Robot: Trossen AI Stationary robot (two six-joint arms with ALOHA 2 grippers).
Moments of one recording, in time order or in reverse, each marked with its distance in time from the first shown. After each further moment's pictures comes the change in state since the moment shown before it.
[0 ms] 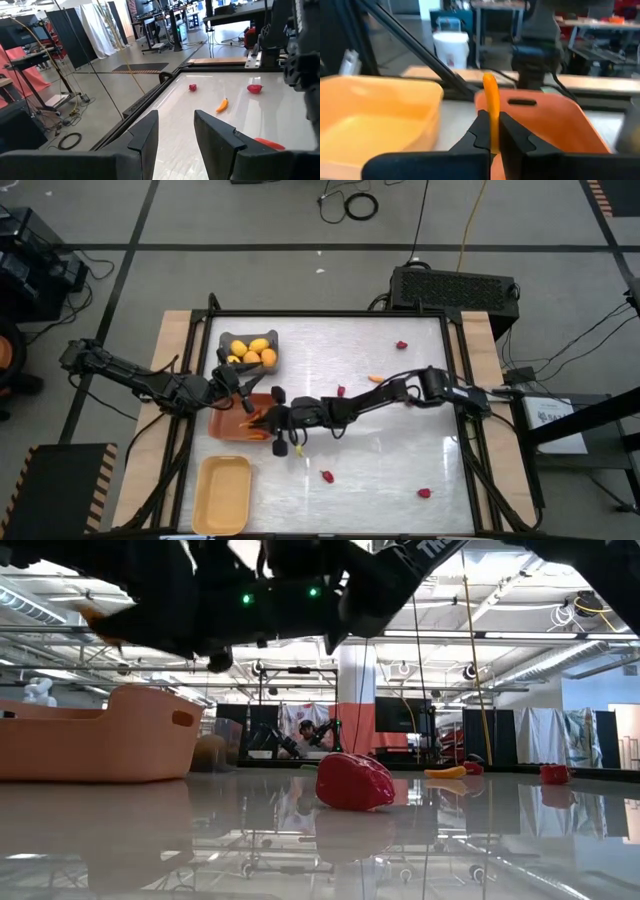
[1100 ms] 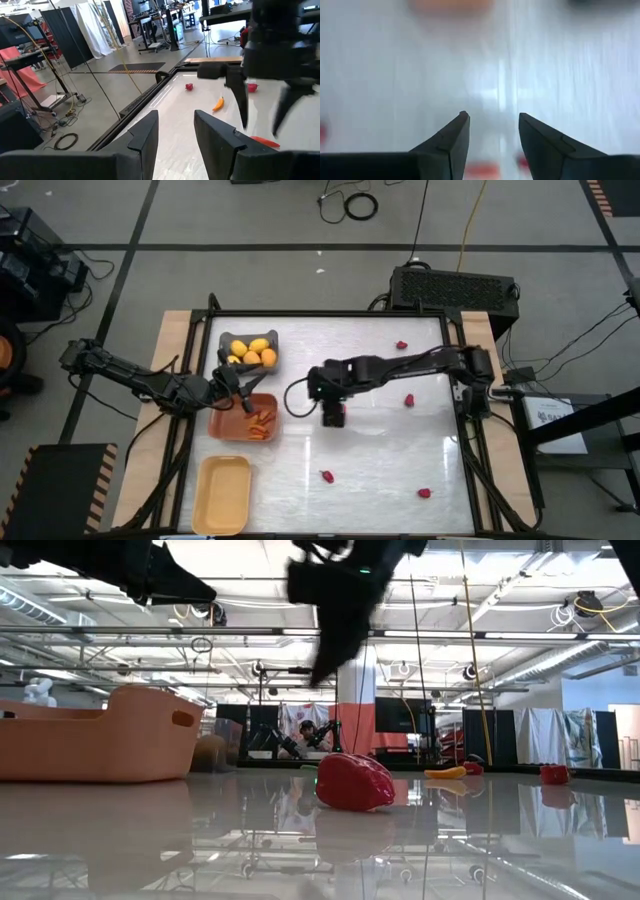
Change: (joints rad) left arm 0.000 0.000 0.000 -0.008 0.019 -0.006; right arm -0.113 -0.387 0.014 -1.366 0.020 0.027
